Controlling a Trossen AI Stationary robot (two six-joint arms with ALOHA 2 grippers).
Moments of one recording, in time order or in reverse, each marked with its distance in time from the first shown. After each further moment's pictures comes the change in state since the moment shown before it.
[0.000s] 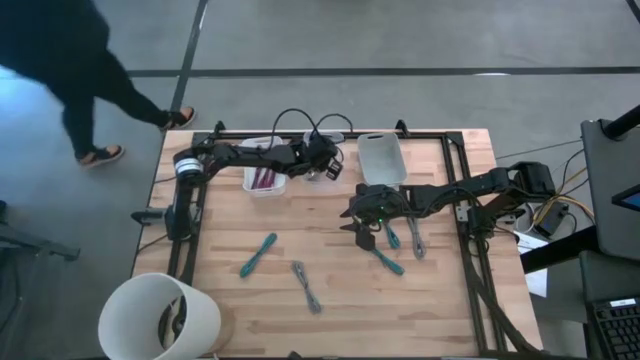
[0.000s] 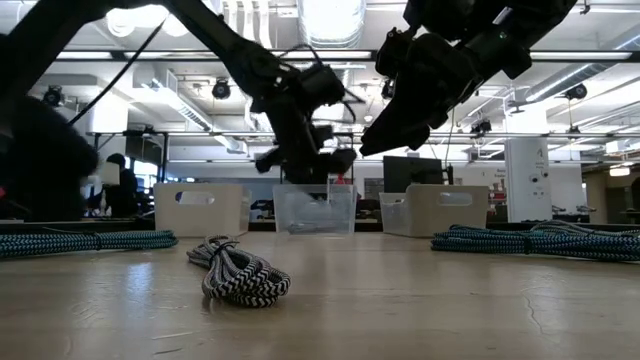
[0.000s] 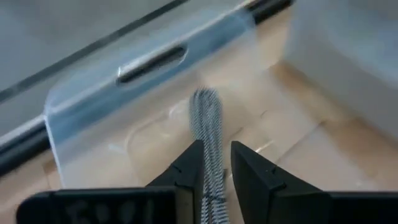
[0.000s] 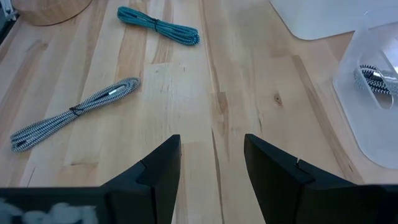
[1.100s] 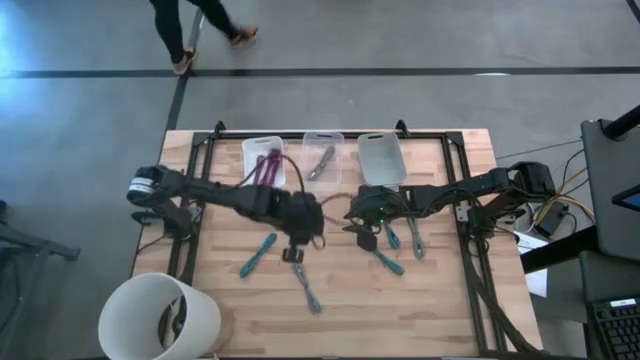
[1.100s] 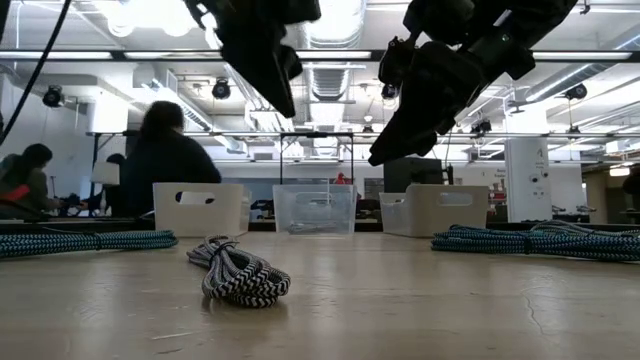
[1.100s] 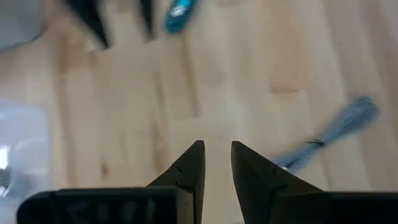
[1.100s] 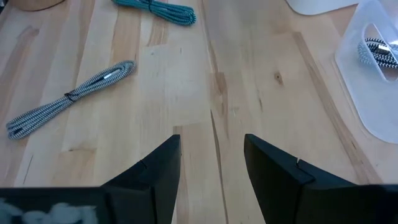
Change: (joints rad) left arm -0.486 -0.317 -0.010 -0.509 0.444 0.480; right arm 0.000 0.000 -0.002 -0.058 0.000 0.030
